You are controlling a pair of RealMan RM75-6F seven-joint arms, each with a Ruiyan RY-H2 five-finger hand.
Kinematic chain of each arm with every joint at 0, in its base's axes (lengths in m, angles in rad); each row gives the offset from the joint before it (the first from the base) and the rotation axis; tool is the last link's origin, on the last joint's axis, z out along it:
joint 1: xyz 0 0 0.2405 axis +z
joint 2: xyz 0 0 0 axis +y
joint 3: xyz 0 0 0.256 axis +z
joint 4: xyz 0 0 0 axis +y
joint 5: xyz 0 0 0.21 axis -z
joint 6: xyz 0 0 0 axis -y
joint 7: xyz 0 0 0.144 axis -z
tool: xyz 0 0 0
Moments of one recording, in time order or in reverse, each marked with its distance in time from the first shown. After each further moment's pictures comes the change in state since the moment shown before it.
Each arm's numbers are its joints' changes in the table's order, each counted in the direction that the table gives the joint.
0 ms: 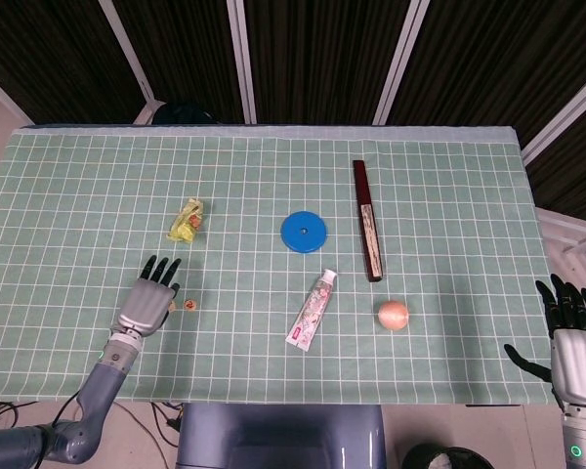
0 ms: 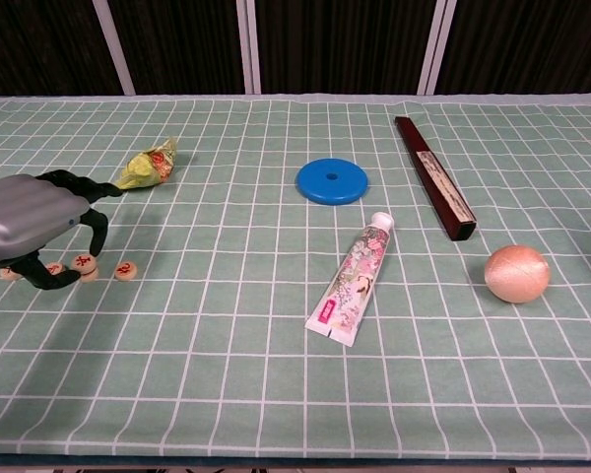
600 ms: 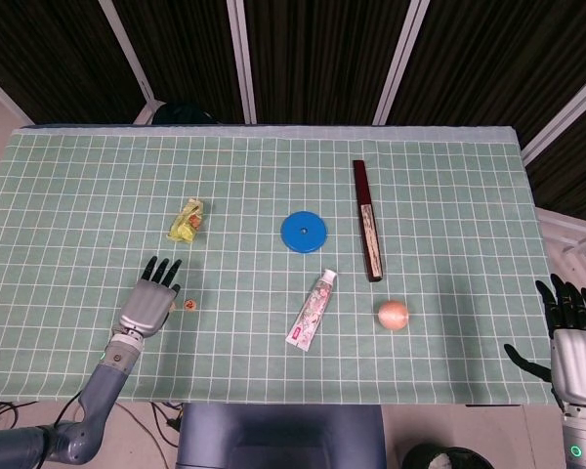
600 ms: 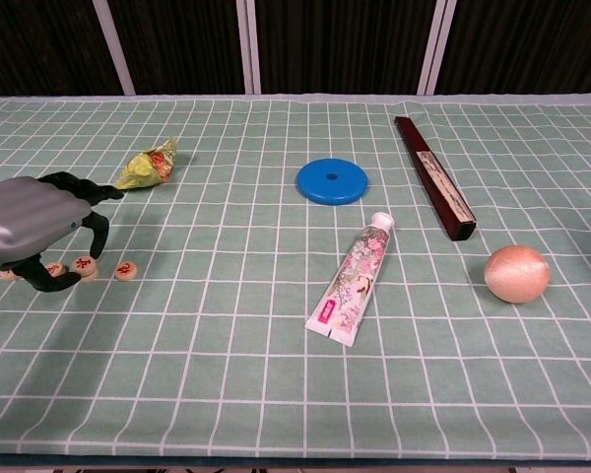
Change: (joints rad) left arm 0.002 -0.005 -0.003 -0.005 0.015 0.001 -0.034; right arm 0.000 0.000 0.000 0.000 0.000 -0.001 0.002
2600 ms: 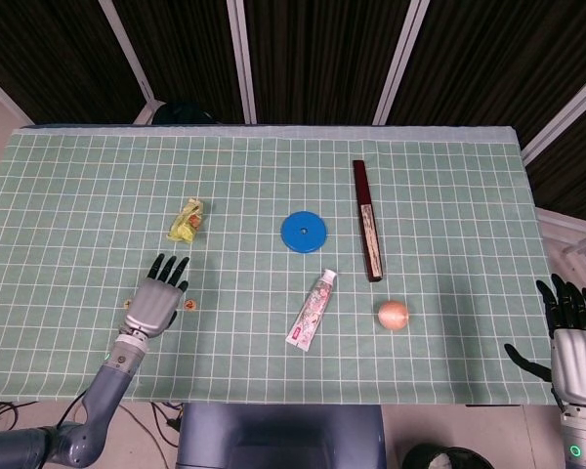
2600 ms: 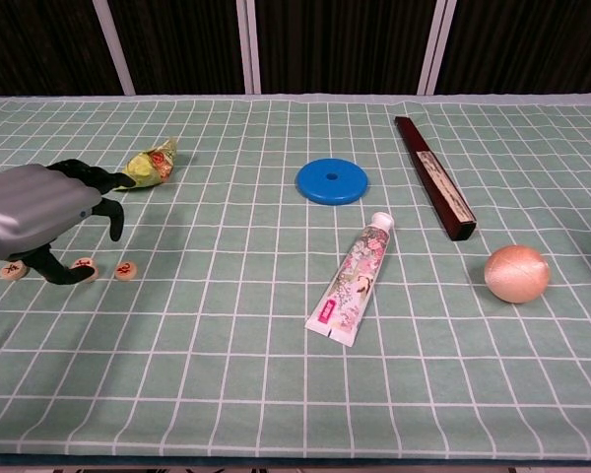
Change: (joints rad) left arm -0.003 -0.003 -0.015 -0.045 -0.037 -0.027 -0.014; right arm -0.001 -0.003 0.004 -0.005 -0.007 -0.002 0.010
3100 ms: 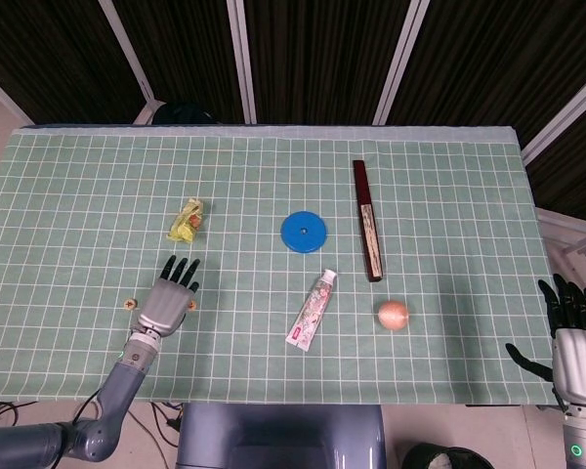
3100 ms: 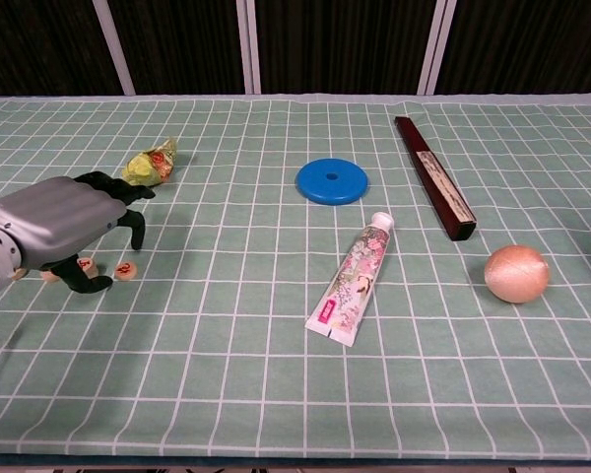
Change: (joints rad) left arm -0.028 -0.069 -0.018 0.053 0.042 0.029 -0.044; right arm 0.000 0.003 0.002 -0.003 -0.006 0.003 -0.001
